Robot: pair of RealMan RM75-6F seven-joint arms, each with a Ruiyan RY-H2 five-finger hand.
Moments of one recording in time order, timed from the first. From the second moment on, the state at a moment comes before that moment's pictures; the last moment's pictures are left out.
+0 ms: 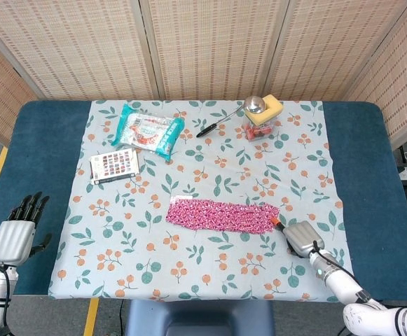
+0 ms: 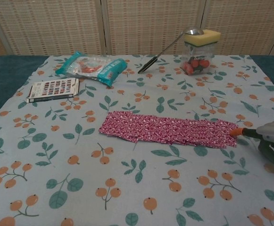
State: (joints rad) left arm -0.22 -1.29 -0.06 -1.38 1.44 1.37 0.14; right arm 0.59 -1.30 -0.06 -1.64 -0.96 0.80 -0.59
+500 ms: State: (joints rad) left arm -0.22 -1.29 -0.06 -1.38 1.44 1.37 0.15; right arm 0.59 -1.19 -0.15 -1.73 -1.00 0.81 -0.62
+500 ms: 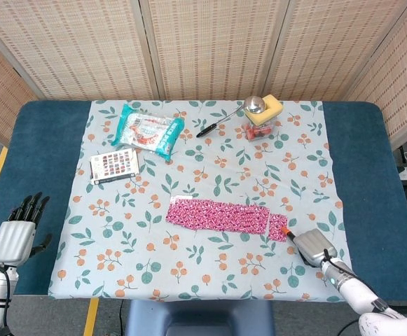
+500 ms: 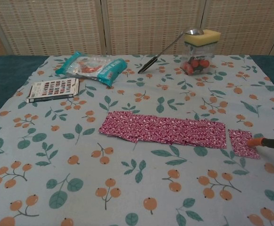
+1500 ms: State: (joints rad) left arm -0.22 -1.29 -0.06 -1.38 1.43 1.36 0.15; right arm 0.57 -1.22 -0.08 -1.76 -1.11 0.92 -0.54
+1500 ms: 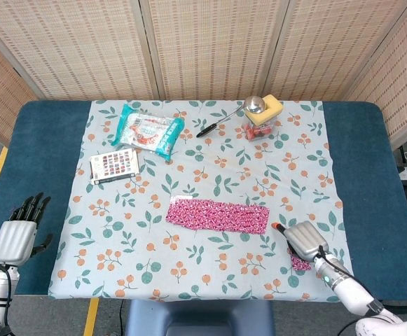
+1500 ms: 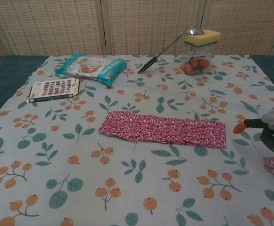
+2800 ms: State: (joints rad) left arm -0.22 -1.29 -0.06 -1.37 1.44 1.37 0.15; right arm 0.74 -1.38 -0.04 -1.61 -0.64 0.90 -0.72
